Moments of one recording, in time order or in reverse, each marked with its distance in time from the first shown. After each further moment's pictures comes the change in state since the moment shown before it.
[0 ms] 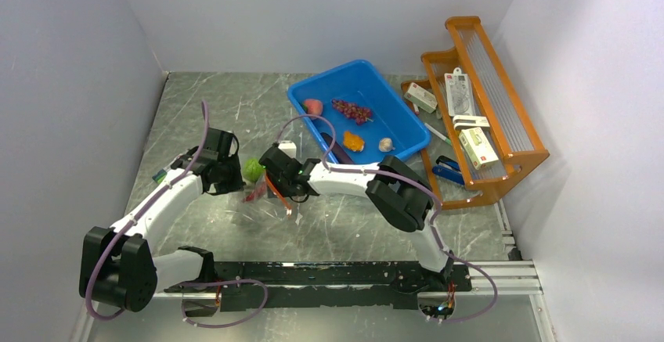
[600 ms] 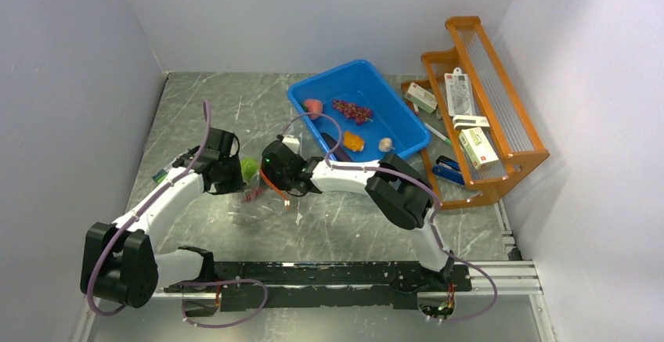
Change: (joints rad) left arm 0.000 0.022 0.000 0.000 0.000 0.000; right arm -0.031 -0.003 -0.023 0.170 -0.037 0.122
